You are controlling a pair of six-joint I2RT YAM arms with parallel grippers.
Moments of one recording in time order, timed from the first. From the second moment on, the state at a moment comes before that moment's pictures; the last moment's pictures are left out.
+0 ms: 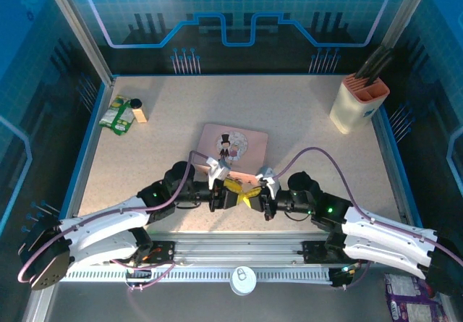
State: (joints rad) left arm -0.84 0.99 0.46 0.24 0.53 -0.44; right arm 0.96 0.80 0.40 0.02 -0.28 0.30
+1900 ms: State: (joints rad) left arm -0.88 1.11 0.30 0.91 0.22 -0.96; right arm 0.81 0.98 0.19 0.94 -0.38 0.89
